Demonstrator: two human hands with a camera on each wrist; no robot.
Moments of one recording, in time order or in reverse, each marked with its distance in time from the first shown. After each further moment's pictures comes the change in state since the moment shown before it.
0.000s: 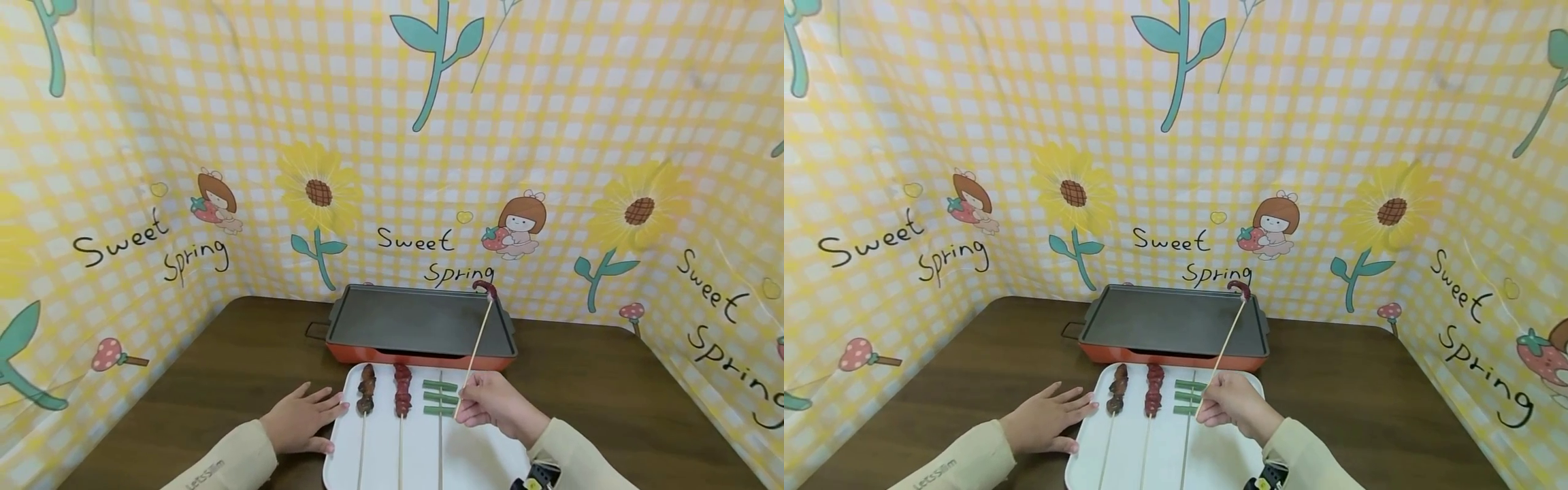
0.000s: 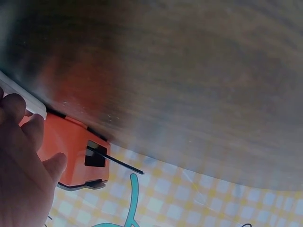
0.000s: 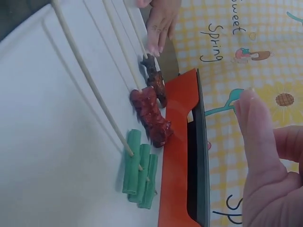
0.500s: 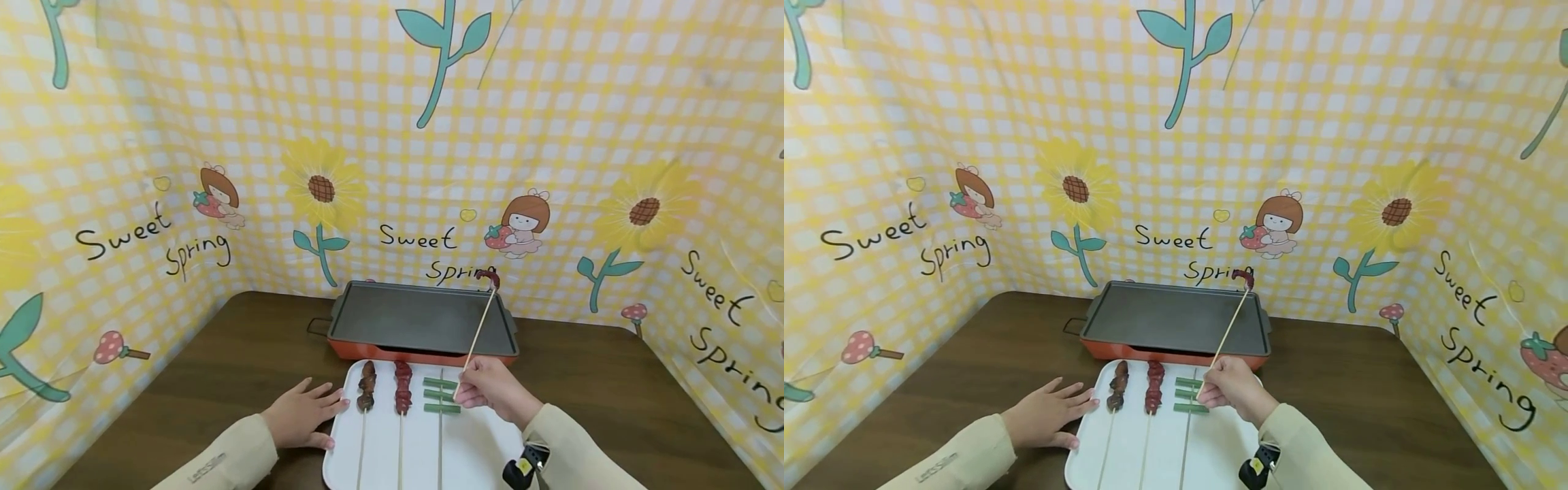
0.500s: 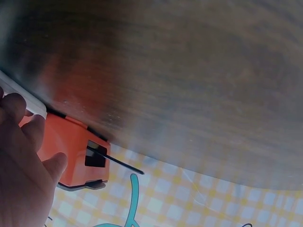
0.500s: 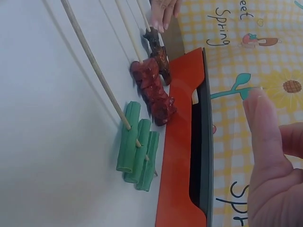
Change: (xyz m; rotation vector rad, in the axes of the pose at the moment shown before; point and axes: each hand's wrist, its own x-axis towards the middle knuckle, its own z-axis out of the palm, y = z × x) left_hand 0.001 0.002 -0.003 0.005 -0.006 -0.009; right_hand 0.016 -0.003 -0.007 -0.009 0.043 -0.067
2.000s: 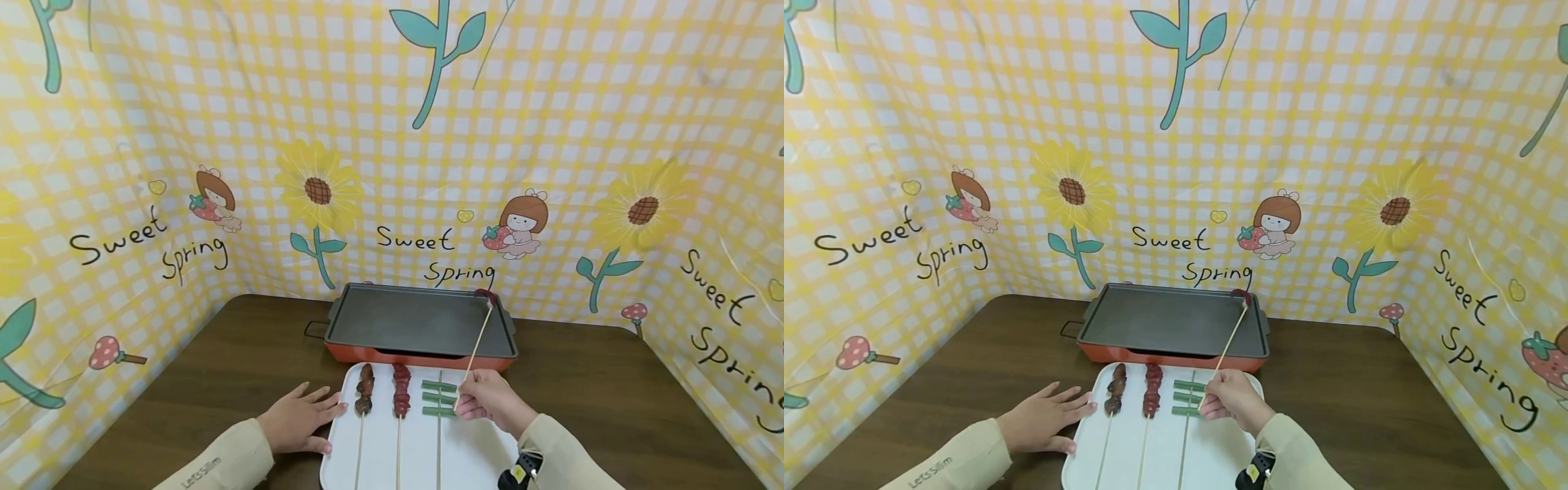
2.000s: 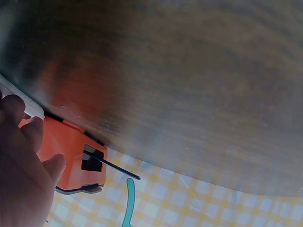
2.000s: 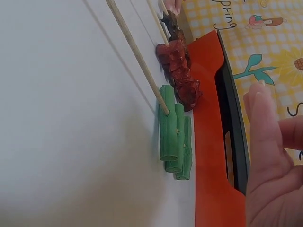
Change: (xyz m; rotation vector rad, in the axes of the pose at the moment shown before) left_hand 0.001 -0.003 0.006 -0.053 0.004 0.005; right_hand 0.012 0.030 0.000 -0.024 0.073 0.071
